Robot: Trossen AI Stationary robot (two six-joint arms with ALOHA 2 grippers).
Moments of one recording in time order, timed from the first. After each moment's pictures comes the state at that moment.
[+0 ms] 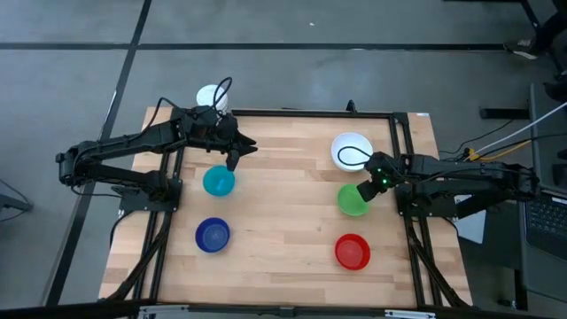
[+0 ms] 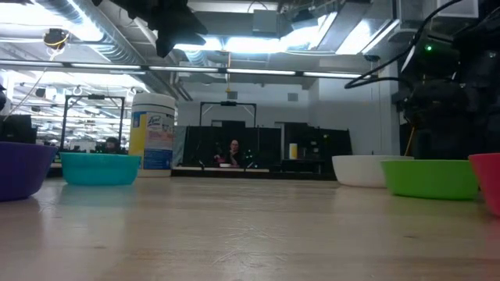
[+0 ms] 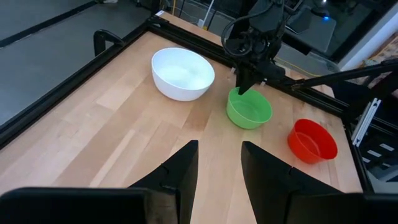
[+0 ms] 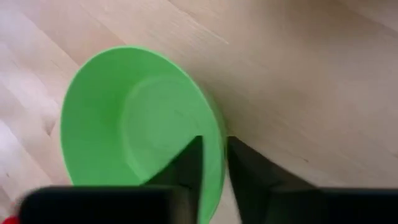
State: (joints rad) left arm 0.36 1.04 0.92 -0.32 0.19 -0.27; right arm -0.25 0.82 0.34 -0.64 -0.18 0.77
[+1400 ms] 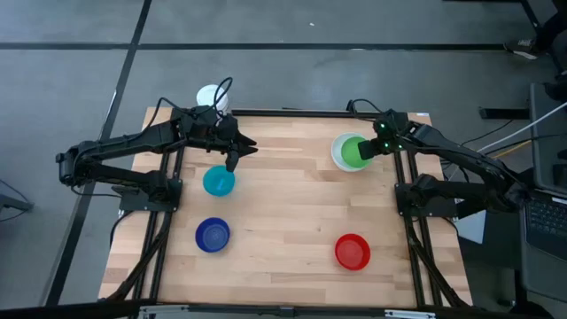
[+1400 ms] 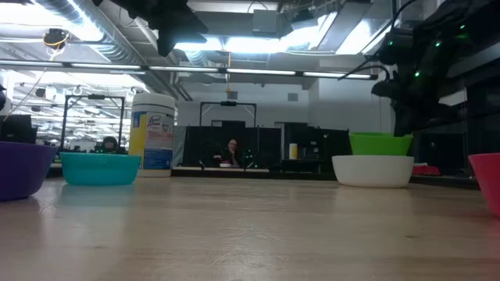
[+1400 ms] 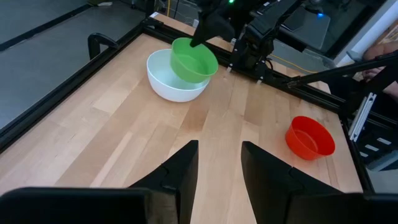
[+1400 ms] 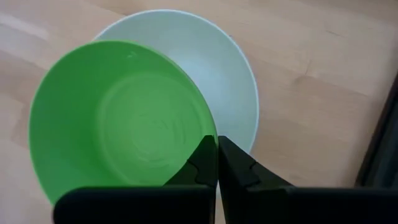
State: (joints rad) left arm 0.36 1.04 0.92 -0.31 0.20 -0.24; right arm -0.74 1.00 0.66 -0.76 0.04 0.46
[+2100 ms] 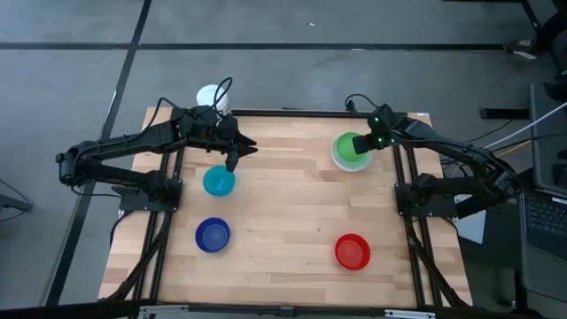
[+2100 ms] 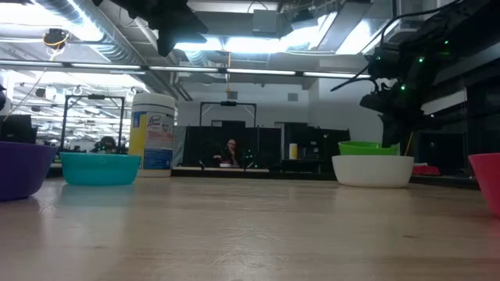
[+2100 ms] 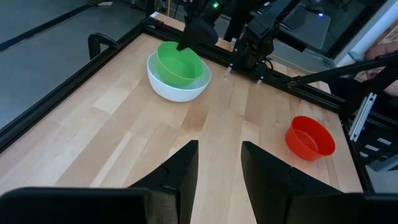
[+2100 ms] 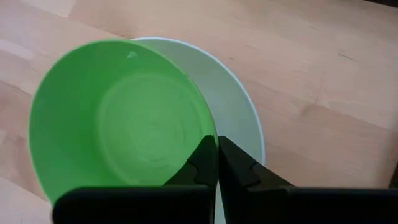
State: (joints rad) left arm 0.36 1.04 0.92 -0.31 0.20 -0.24; right arm -0.81 1.14 0.66 -0.61 0.00 0.40
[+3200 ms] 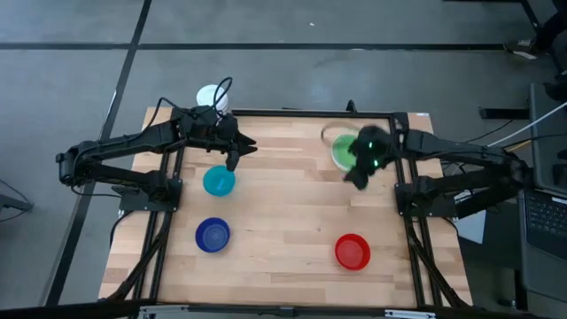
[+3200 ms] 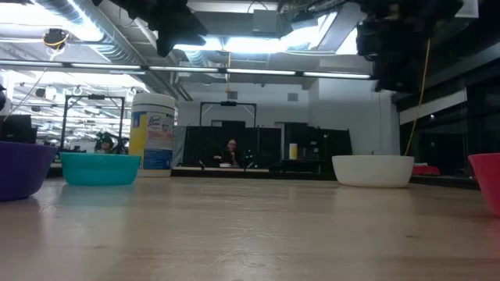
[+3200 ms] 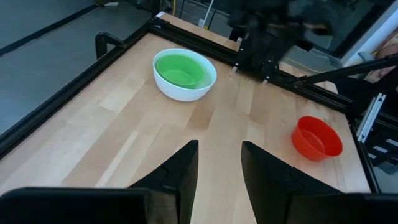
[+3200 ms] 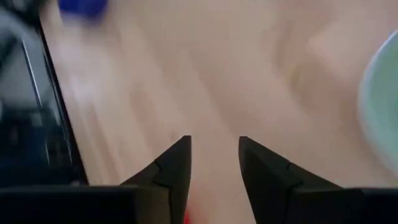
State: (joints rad) left arm 0.36 1.04 0.92 -0.32 0.18 -0.24; right arm -0.24 1.06 0.88 -0.82 -0.33 0.49
